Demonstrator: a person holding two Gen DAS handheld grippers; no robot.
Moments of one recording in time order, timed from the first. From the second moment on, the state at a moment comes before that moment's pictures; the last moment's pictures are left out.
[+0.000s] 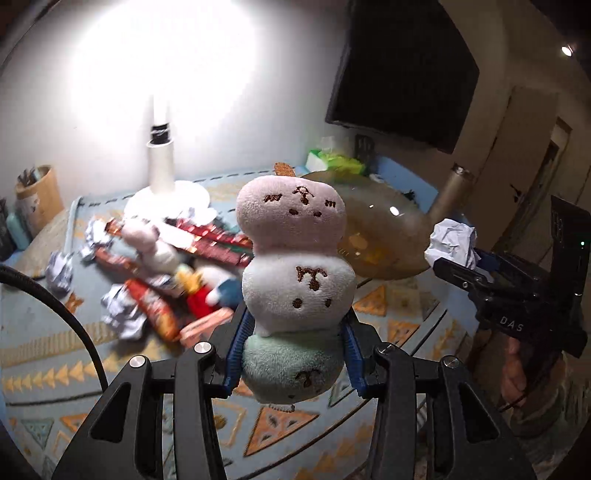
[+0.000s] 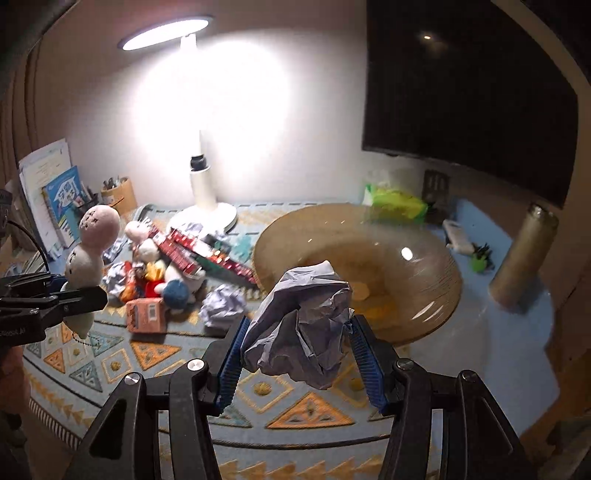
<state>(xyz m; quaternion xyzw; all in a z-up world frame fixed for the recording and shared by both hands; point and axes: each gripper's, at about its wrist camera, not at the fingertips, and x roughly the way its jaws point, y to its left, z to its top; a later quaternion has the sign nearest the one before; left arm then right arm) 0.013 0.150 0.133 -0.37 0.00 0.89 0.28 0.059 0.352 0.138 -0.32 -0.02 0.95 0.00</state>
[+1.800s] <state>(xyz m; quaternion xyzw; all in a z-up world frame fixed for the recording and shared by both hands) 0.024 -0.001 0.024 -0.45 -0.10 0.89 -0.02 0.002 0.249 0.036 -0.40 -0.03 0.91 -0.11</state>
